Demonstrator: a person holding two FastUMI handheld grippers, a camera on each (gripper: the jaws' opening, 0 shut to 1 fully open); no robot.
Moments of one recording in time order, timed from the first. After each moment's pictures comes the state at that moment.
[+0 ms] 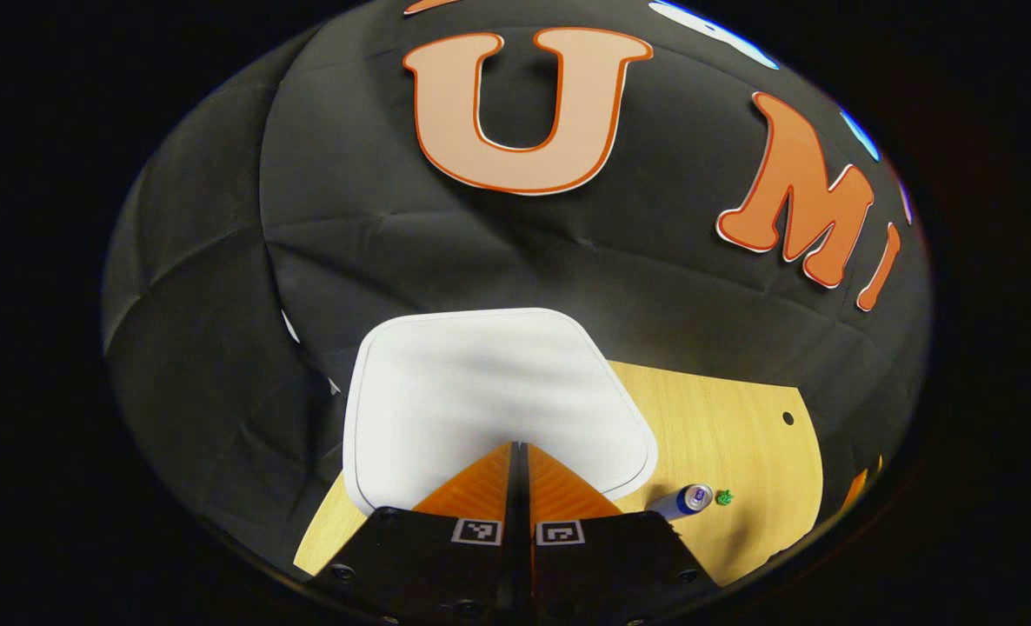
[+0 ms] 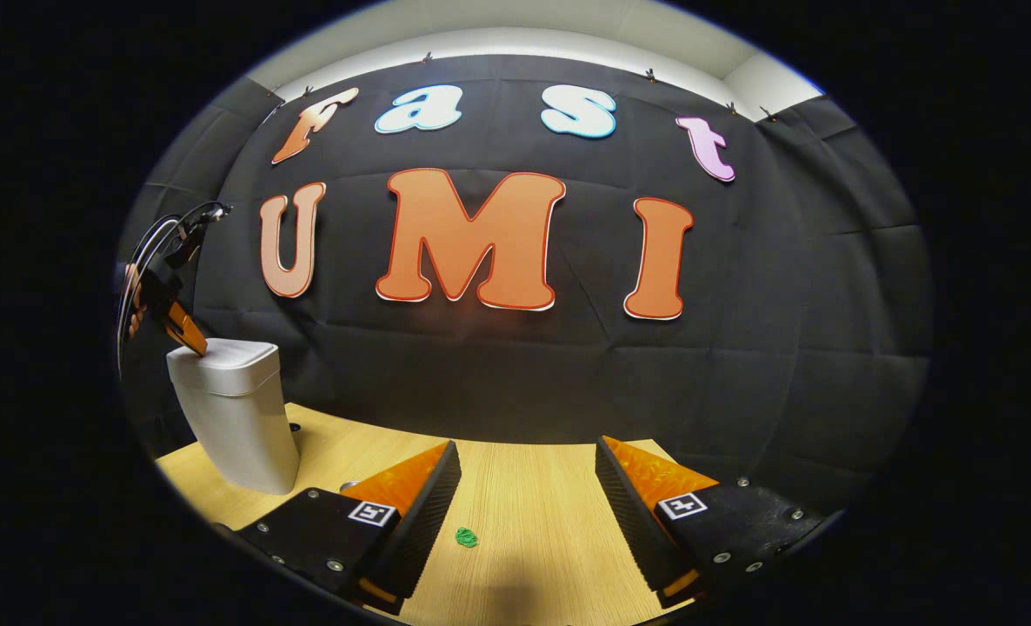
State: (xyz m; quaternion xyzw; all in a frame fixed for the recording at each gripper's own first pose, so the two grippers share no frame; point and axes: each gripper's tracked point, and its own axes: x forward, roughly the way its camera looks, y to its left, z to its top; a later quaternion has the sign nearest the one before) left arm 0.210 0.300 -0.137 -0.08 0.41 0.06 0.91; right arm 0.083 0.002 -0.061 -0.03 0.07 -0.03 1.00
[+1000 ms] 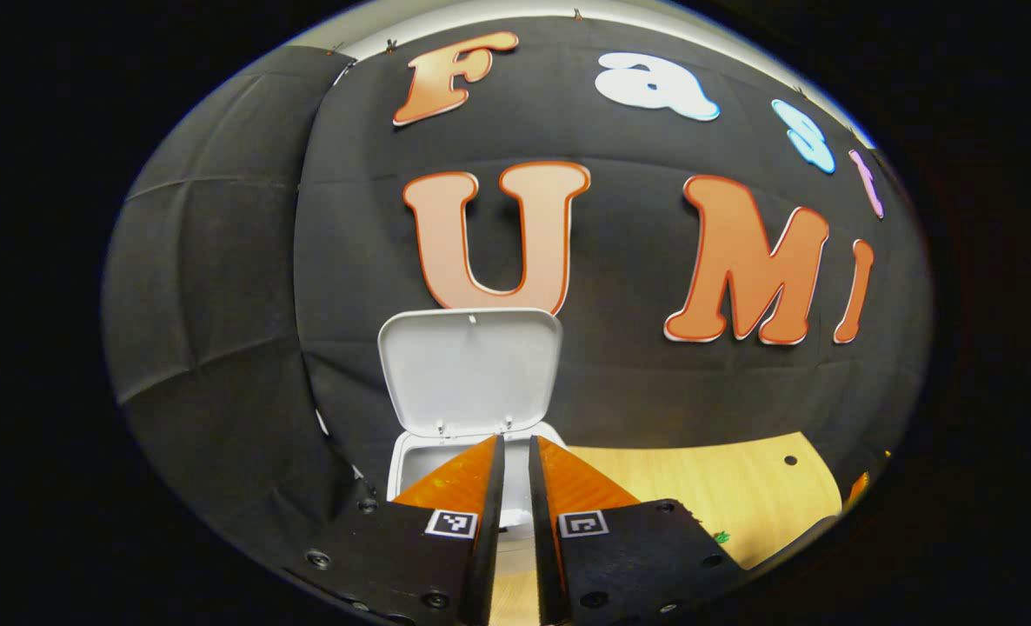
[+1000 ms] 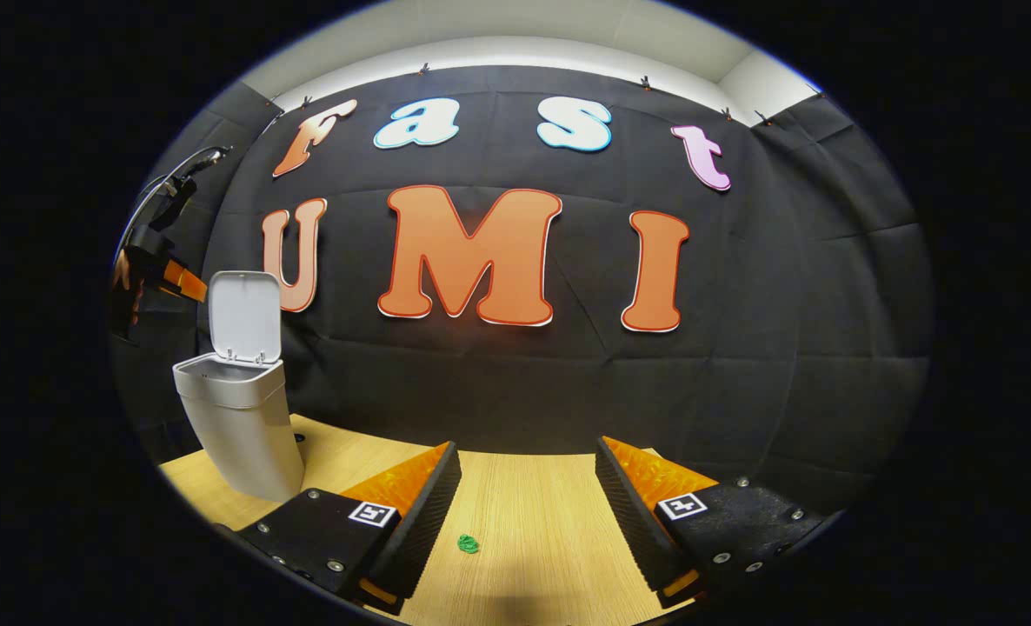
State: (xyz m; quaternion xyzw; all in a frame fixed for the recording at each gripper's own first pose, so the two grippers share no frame) left arm 0.180 0.263 0.013 -0.02 0.18 0.07 0.98; right arm 0.074 0.000 -0.044 -0.02 0.05 -0.02 1.00
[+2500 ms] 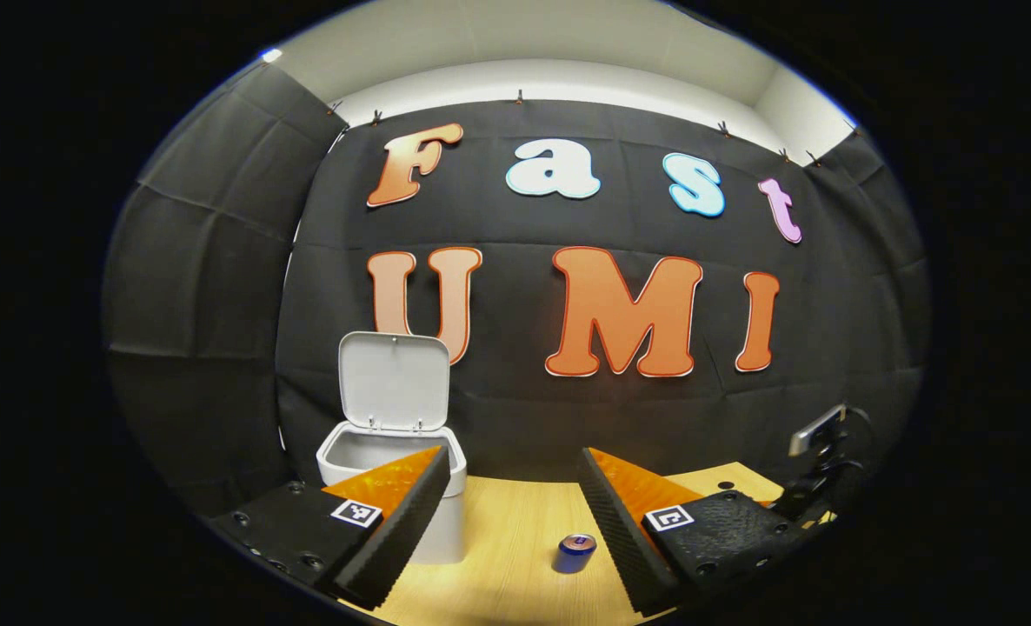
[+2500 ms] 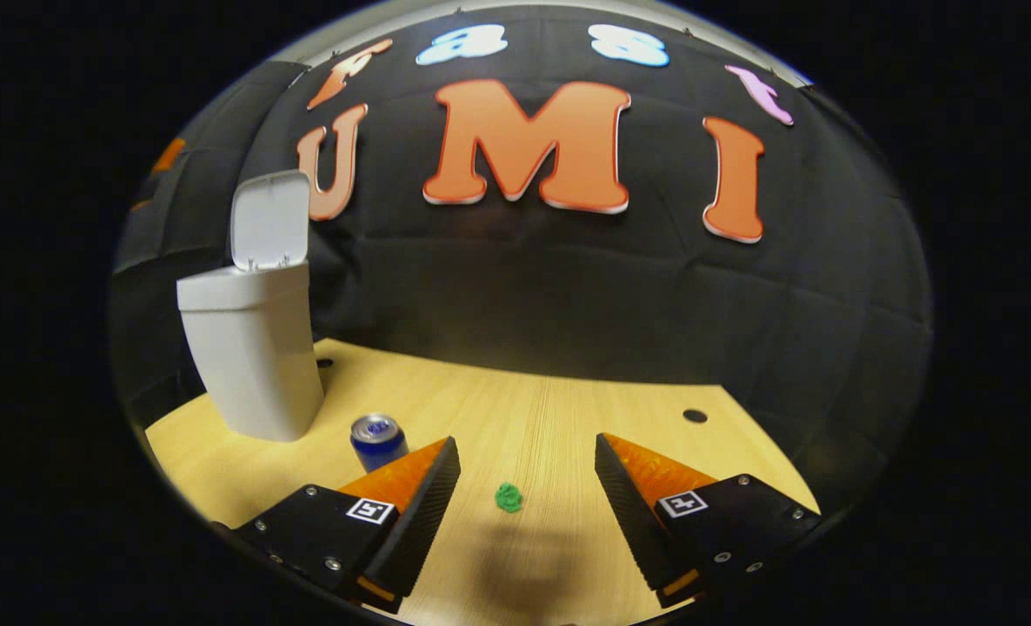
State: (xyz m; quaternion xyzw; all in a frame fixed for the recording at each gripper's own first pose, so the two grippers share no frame) left arm 0.036 0.117 0.019 -0.01 0.05 0.02 1.00; right arm 0.129 0.057 -0.225 -0.04 0.20 0.06 0.98
